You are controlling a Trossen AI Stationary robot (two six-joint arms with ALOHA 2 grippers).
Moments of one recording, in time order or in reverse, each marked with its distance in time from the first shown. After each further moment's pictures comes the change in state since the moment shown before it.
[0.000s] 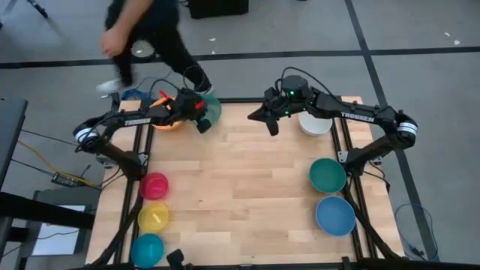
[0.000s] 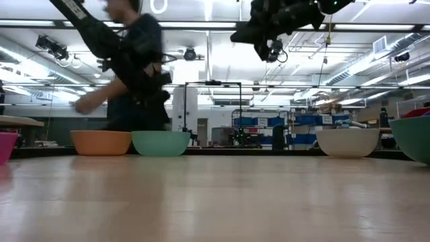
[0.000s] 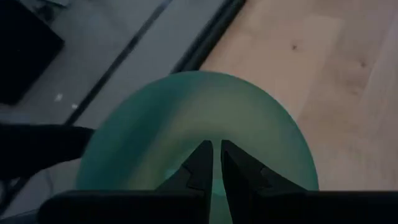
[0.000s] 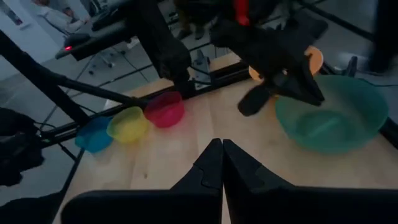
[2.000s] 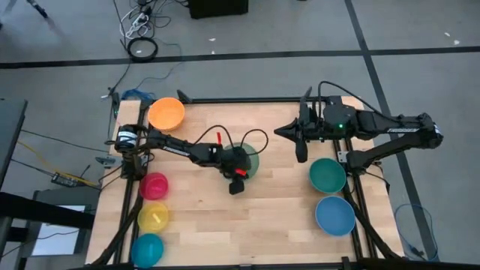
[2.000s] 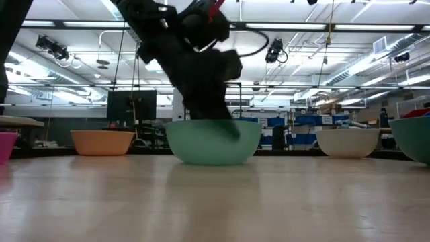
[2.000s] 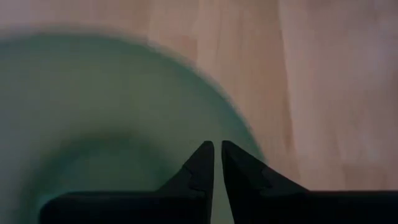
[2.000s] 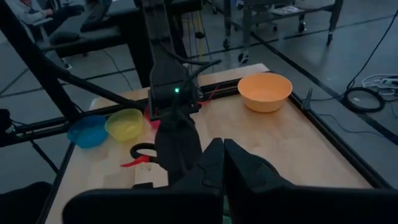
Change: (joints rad) left arm -0.706 0.398 0.369 -0.080 0.171 -0.385; right arm 0.471 -0.373 0.000 -0.296 0.654 0.017
